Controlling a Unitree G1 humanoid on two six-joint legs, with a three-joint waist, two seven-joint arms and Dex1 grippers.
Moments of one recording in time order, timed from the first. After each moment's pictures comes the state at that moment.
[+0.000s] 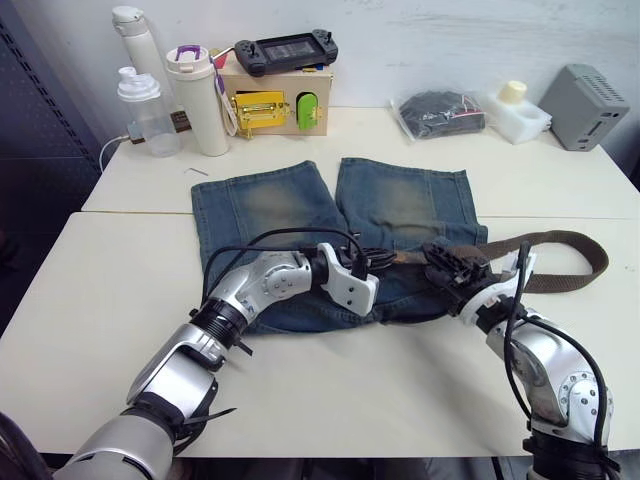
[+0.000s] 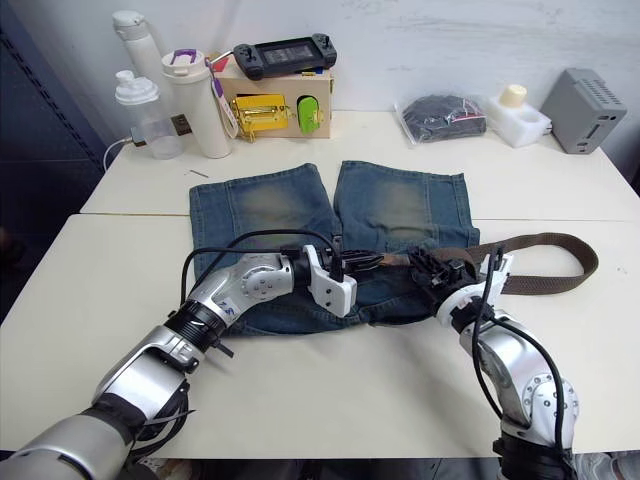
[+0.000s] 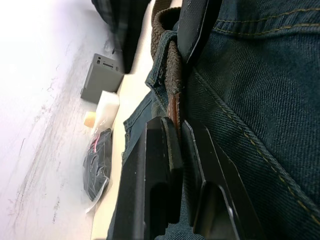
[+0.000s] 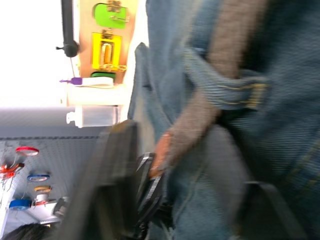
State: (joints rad) left arm -0.84 0.29 -0.49 0.55 0.57 -0.73 -0.30; right arm -0.11 -0.29 -0.29 -0.35 1.94 0.60 -0.56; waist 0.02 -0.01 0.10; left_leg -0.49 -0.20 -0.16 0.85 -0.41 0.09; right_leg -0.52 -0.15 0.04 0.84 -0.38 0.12
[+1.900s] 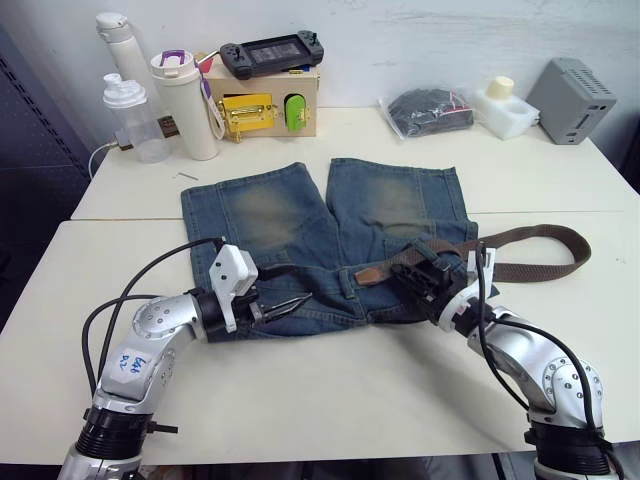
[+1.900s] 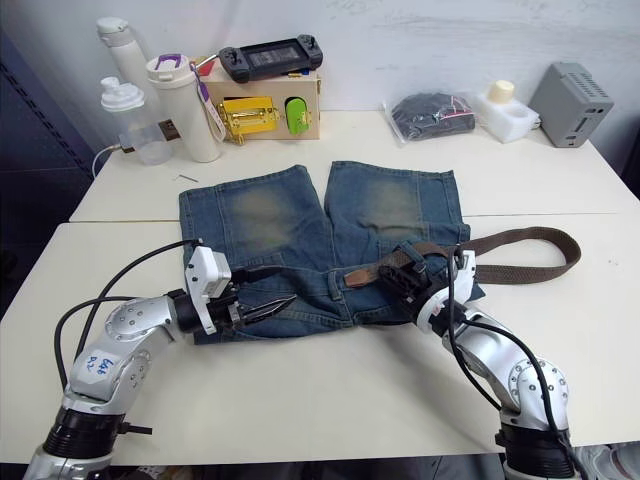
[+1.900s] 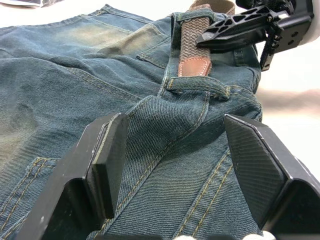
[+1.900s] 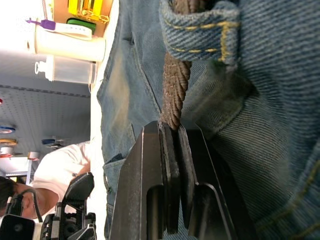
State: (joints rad) left arm -0.20 0.53 -0.02 -0.30 -0.42 0.38 -0.76; right arm -0.14 -0.39 -0.17 -0.29 1.85 0.73 -0.43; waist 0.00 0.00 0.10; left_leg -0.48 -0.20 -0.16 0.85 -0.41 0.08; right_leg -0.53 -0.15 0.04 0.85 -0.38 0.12
